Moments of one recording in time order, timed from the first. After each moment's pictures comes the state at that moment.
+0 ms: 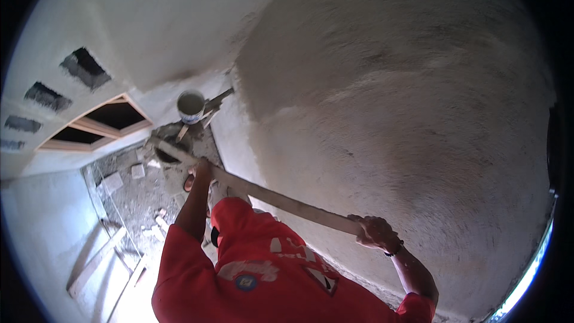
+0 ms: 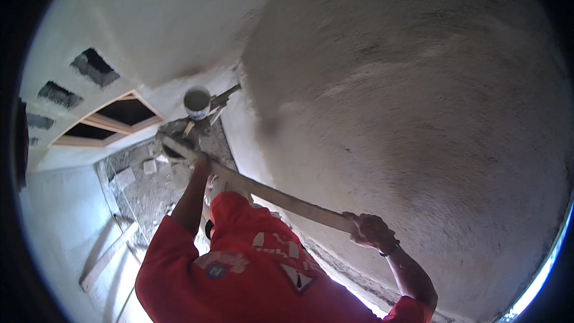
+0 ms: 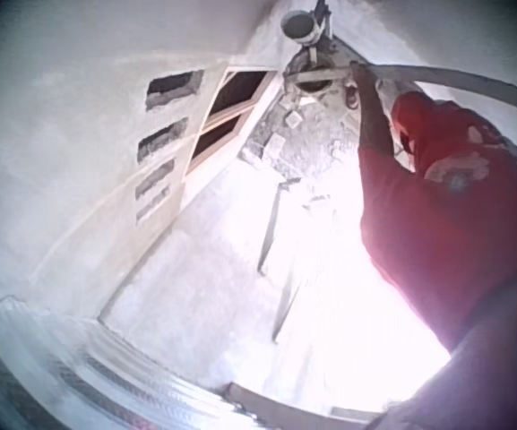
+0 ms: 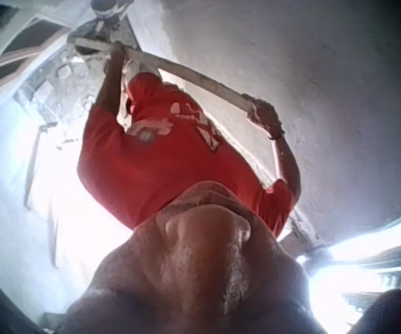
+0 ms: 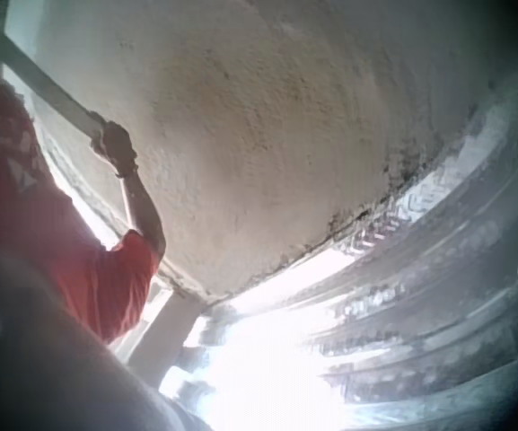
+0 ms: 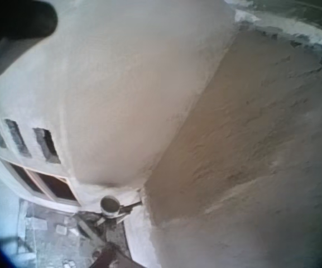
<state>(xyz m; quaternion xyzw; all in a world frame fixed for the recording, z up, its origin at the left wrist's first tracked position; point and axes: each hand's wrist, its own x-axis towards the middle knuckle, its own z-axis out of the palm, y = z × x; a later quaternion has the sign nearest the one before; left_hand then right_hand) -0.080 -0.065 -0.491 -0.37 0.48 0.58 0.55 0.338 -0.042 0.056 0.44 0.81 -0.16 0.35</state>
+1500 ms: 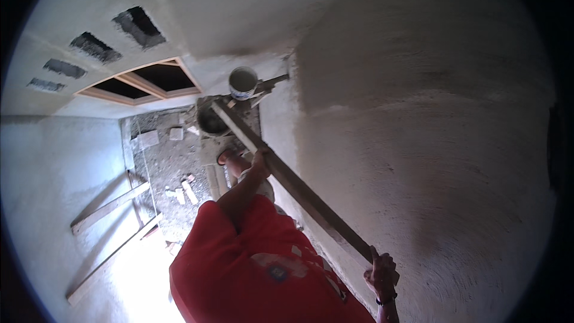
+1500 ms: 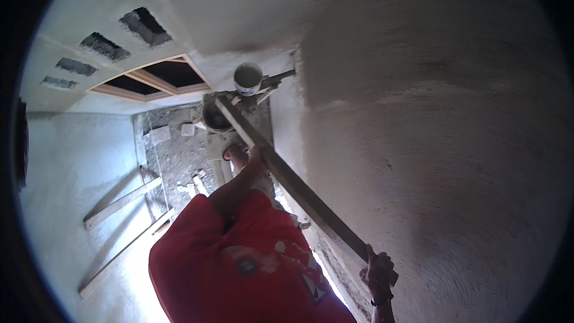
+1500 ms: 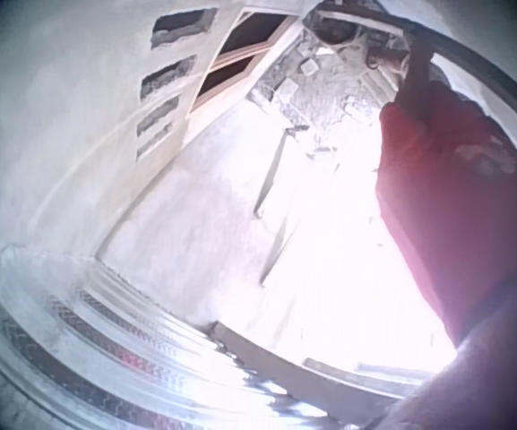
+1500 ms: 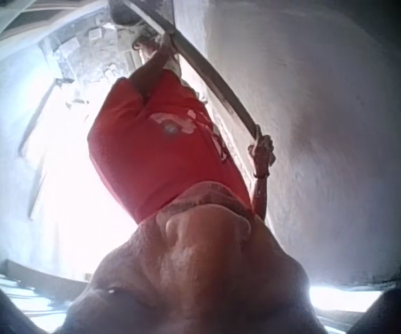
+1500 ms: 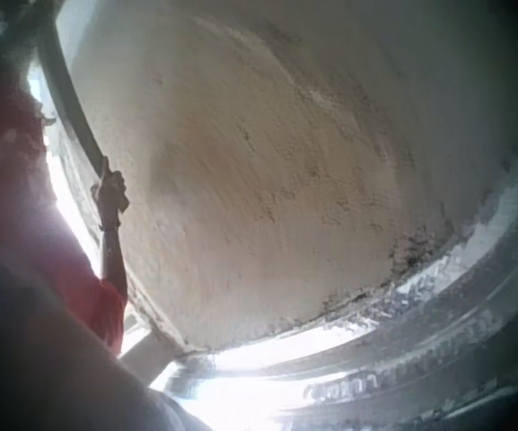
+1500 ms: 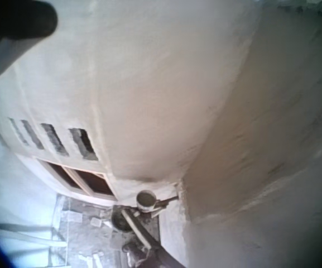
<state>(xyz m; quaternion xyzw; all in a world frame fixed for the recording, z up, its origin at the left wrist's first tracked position) 0.021 -0.070 -0.459 -0.33 0.36 0.56 0.66 0.404 -0.132 0.028 0.45 0.83 0.00 0.33</state>
